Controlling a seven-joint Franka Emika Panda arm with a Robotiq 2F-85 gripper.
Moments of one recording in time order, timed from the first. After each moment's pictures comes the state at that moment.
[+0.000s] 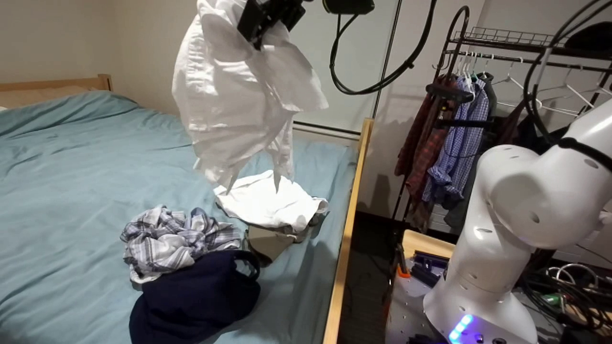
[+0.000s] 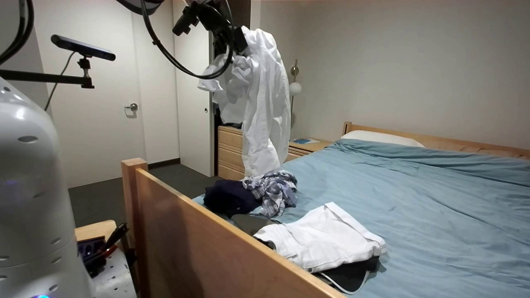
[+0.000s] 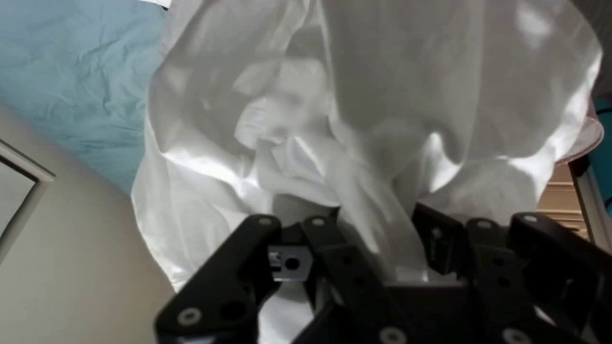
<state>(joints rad) 0.09 -0.65 0.19 -2.32 -0.27 2.29 0.40</state>
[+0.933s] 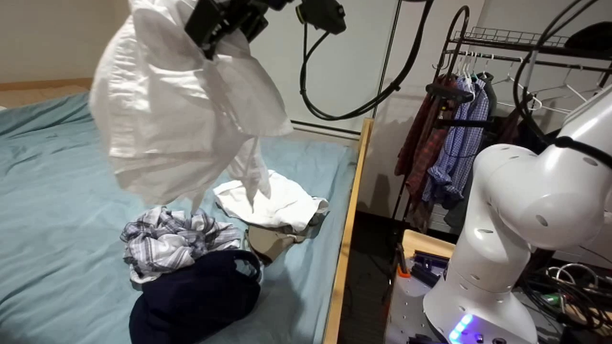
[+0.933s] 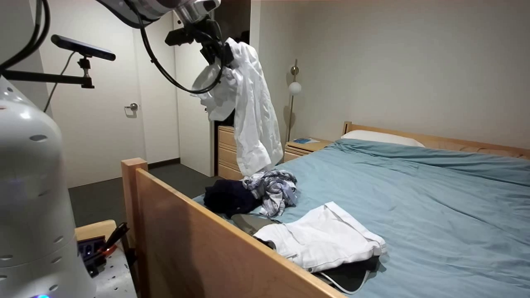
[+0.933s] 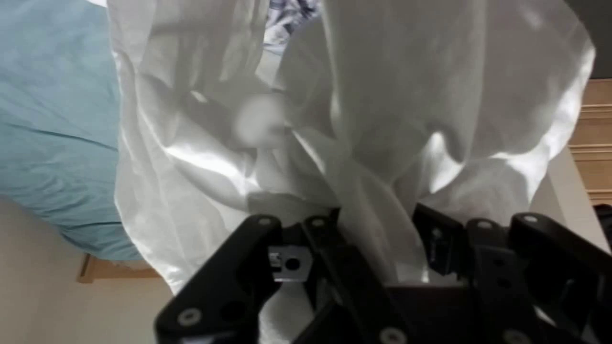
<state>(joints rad) 0.17 -0.57 0.25 -2.35 -0.11 2.51 0.38</state>
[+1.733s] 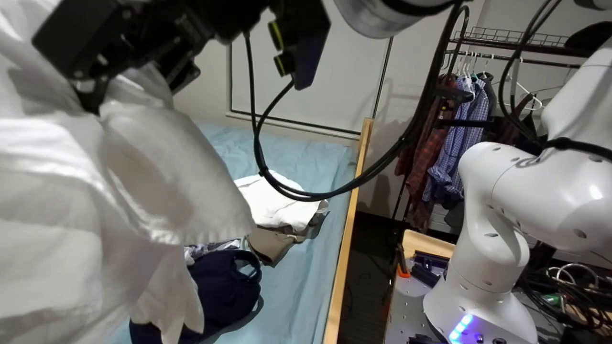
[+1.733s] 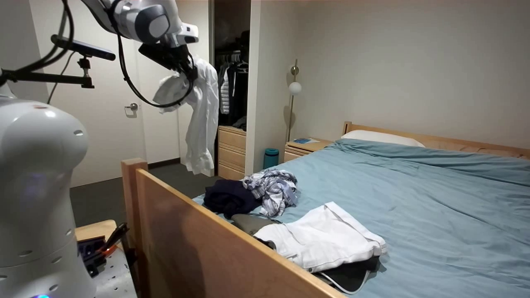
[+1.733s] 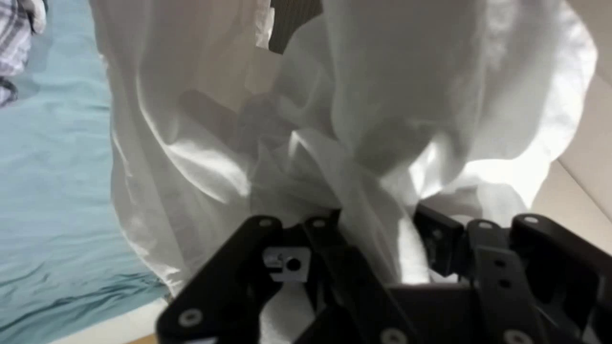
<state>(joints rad) 0.53 -0.38 0.21 -2.35 0.37 2.74 0.18</state>
